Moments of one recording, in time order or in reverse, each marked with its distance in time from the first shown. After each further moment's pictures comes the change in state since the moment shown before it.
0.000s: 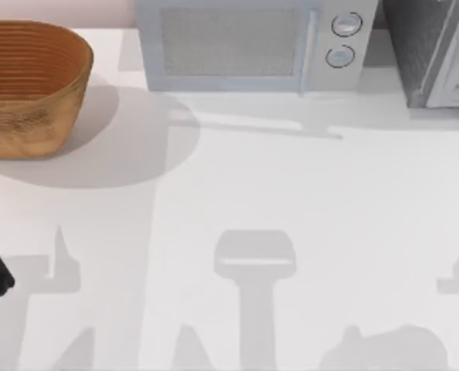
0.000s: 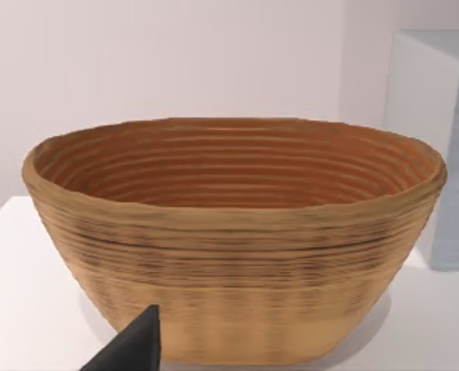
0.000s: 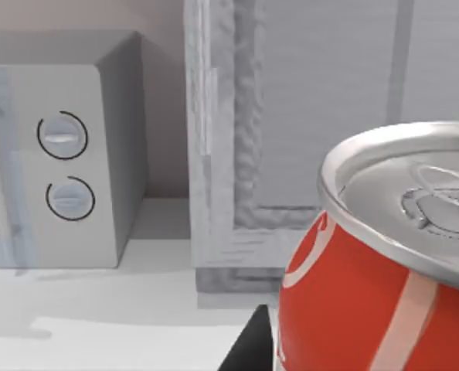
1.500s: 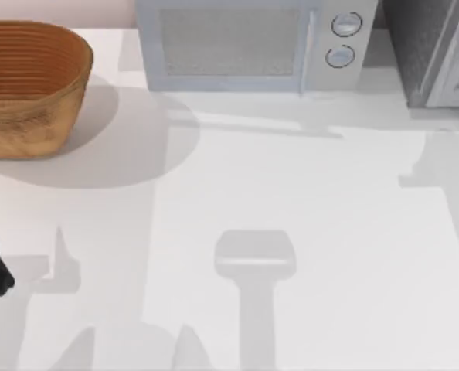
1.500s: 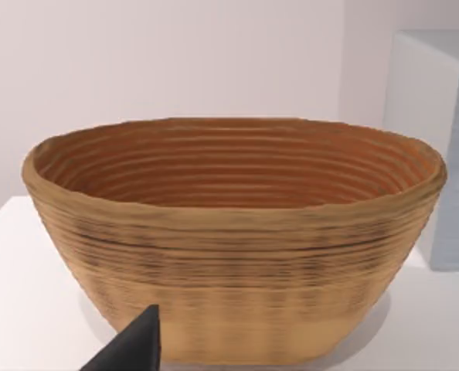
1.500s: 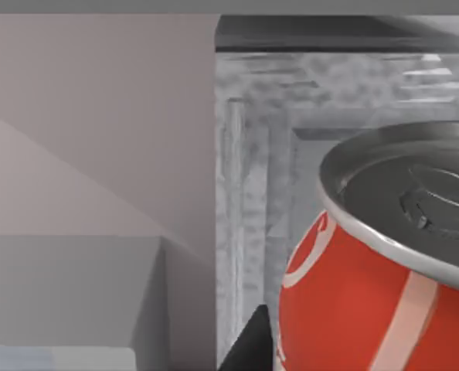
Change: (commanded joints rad) left arm 0.000 0.000 0.000 0.000 0.000 0.000; right arm 0.111 0.731 0.967 -0.228 0.100 0.006
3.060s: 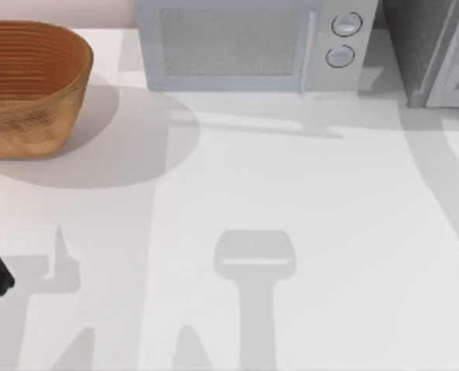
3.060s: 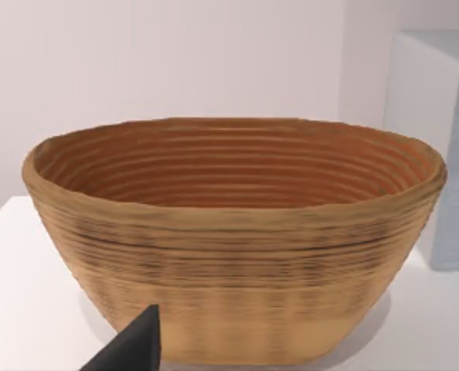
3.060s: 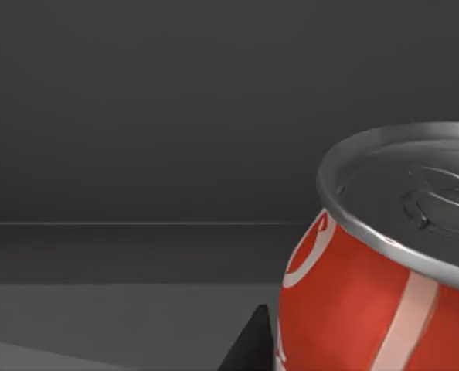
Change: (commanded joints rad) left arm 0.000 0.000 0.000 0.000 0.000 0.000; right arm 0.068 0.618 0.805 -0.198 0.096 0.015
